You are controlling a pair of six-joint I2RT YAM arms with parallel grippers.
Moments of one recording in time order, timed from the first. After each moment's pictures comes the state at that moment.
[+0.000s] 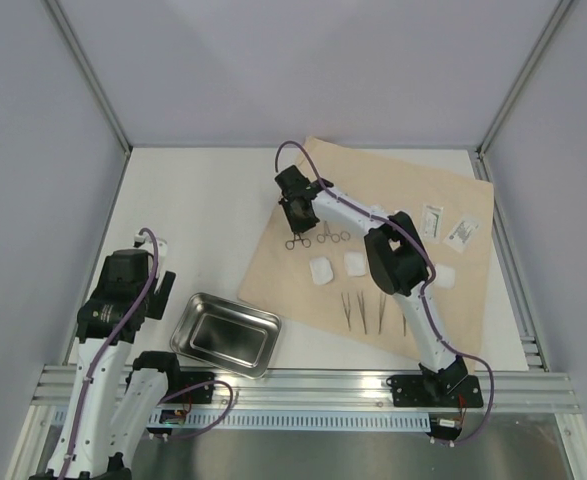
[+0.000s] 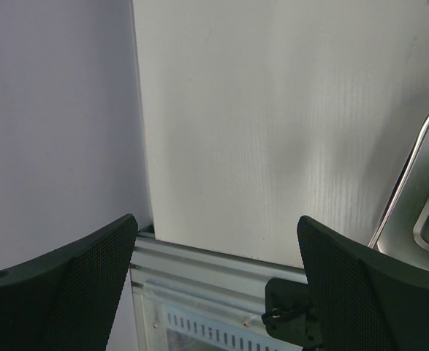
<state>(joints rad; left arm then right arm) -0.05 0.62 0.80 -1.06 -0.39 0.30 0.65 2.35 1.97 -0.72 0.12 0.22</state>
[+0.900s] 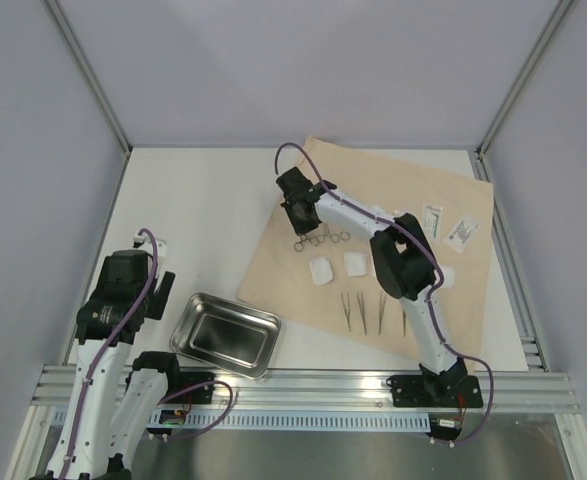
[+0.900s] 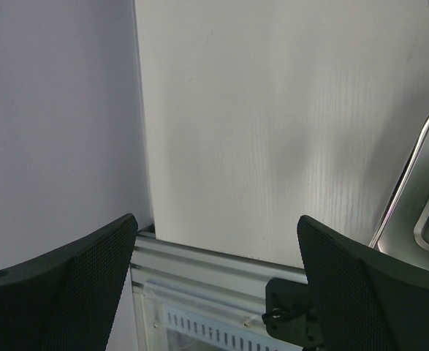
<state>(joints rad) -0.05 0.61 0.80 -1.06 -0.39 0.30 0.66 2.29 1.90 -0.71 0.17 0.18</state>
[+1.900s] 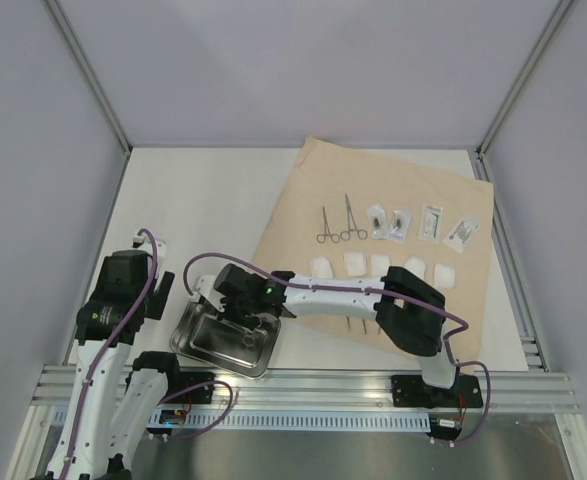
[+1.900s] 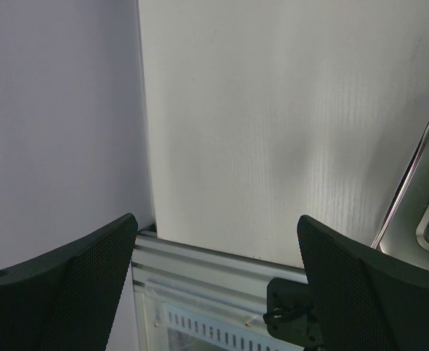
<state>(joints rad) -0.05 0.61 0.80 -1.06 -0.40 0.30 1.23 1.96 1.46 -0.42 -0.10 -0.09</state>
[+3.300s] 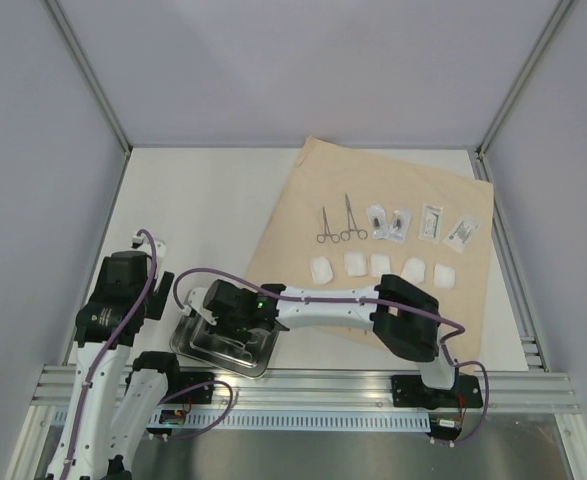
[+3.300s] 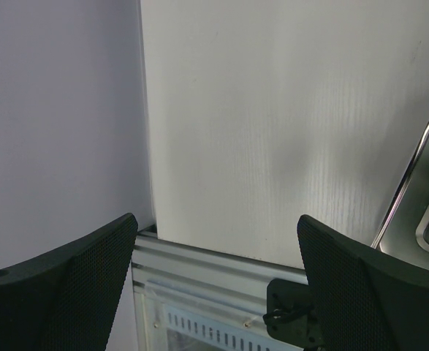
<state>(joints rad) -0.05 0.60 0.80 -1.06 -0.40 0.30 1.32 2.03 1.51 -0.45 -0.03 -0.02</state>
